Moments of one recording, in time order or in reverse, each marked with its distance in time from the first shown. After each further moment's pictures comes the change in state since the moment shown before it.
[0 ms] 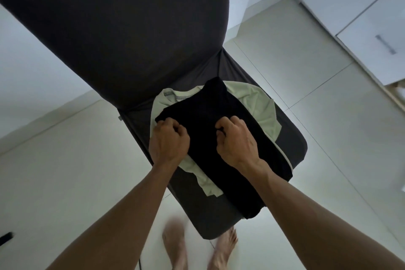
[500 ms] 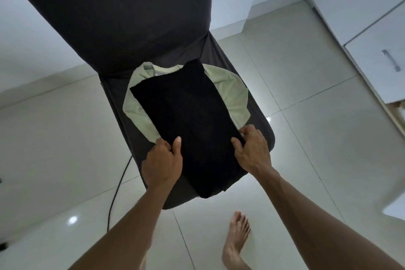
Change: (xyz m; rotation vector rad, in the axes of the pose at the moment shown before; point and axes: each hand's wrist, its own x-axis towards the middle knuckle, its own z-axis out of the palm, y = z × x) left_hand -0.139 0.032 0.062 0.025 0.047 -0.265; right_hand -0.049 0.143 -0.038 0.144 -0.105 0.242
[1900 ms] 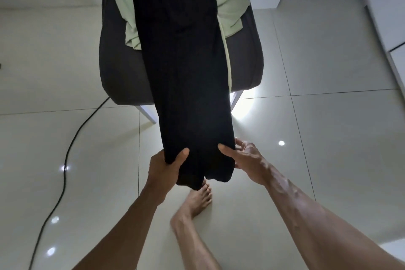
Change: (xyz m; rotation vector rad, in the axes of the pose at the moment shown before) left_hand -0.240 -0.070 0.241 -0.779 -0.094 -0.296; right_hand -0.042 0.281 0.030 0.480 -0.784 0.012
